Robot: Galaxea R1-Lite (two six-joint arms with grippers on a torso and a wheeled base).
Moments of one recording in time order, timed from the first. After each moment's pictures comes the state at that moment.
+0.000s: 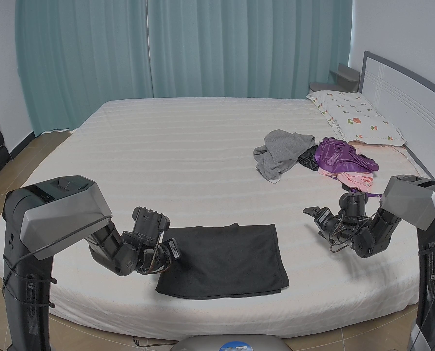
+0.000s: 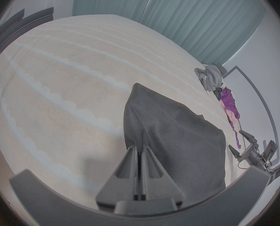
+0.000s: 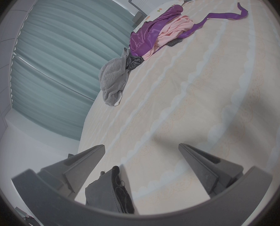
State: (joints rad) left arm -0.39 2.37 -0.96 -0.55 0.07 -0.74; right arm 0.14 2.48 -0.98 -0.96 0.12 0.94
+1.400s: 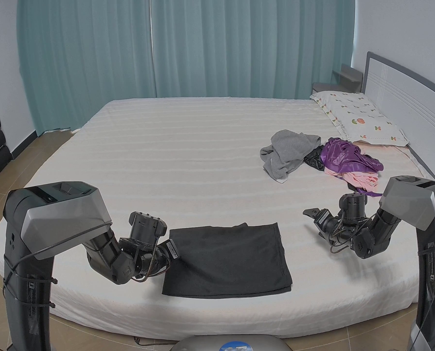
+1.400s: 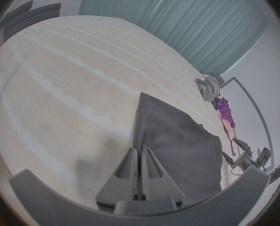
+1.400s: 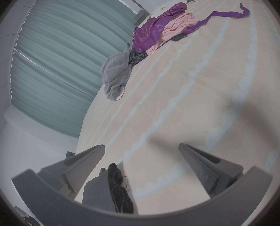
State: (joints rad) left arm -0.39 2.37 -0.87 -0.71 0.08 -0.80; right arm 0.14 2.49 -0.98 -0.96 0.12 0.91
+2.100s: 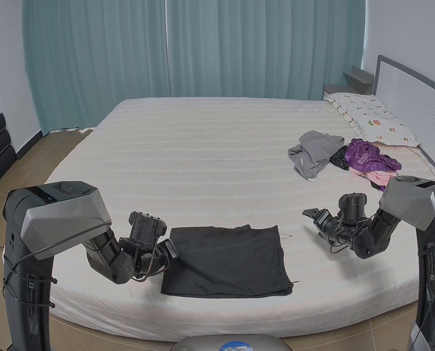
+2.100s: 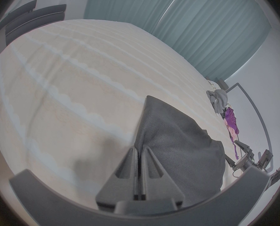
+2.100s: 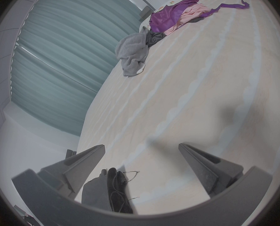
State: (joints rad) left arm -0.38 2.37 -0.87 -0.71 0.10 -0.81; right arm 0.14 2.49 -0.98 -0.96 0.12 0.91
